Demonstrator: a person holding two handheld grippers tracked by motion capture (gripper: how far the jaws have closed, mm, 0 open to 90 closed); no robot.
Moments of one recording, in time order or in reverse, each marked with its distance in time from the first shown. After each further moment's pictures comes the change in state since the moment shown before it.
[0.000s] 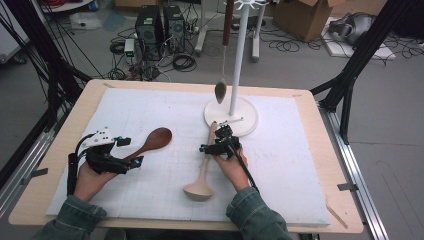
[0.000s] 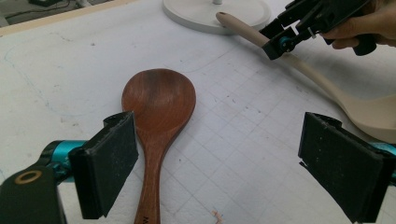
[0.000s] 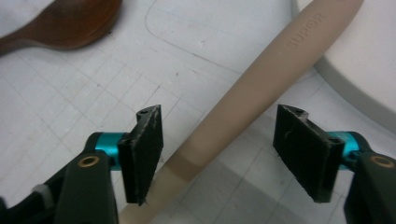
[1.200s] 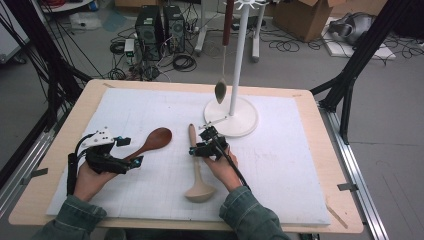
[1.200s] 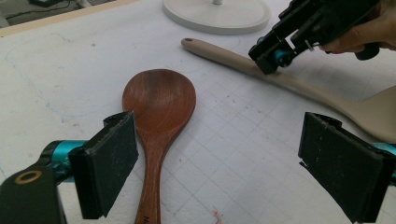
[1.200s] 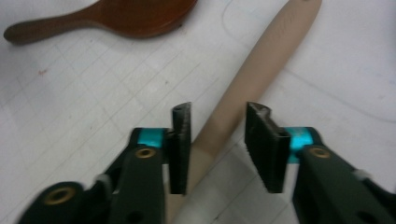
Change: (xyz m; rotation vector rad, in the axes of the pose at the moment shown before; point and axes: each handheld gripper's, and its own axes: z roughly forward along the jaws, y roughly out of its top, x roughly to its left) left arm 0.000 0.000 -0.001 -0.002 0.001 0.003; right arm 0.035 0.010 0.011 0.053 0.109 -0.118
